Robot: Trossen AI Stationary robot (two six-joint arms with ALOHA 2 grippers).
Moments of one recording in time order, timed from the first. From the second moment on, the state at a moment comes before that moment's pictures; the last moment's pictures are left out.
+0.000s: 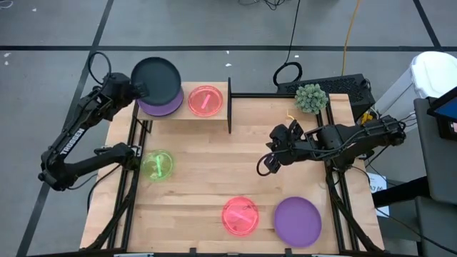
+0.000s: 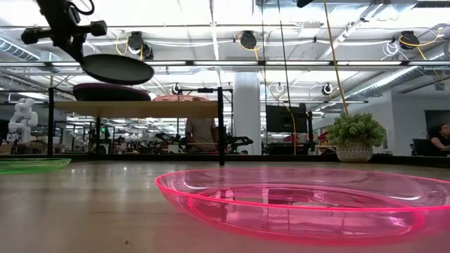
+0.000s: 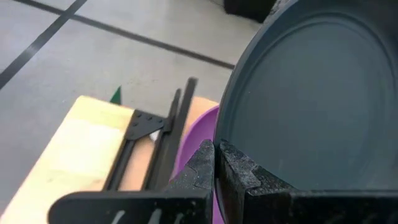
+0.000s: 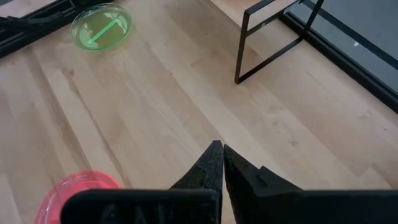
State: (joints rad) left arm 0.96 0.78 1.04 -0.97 -0.45 -0.69; right arm 0.26 1.37 1.49 -1.12 0.50 0.79
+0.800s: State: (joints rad) left arm 0.98 0.79 1.04 -1.07 -0.42 -0.67; right arm 0.21 1.37 1.49 -1.12 0.53 0.74
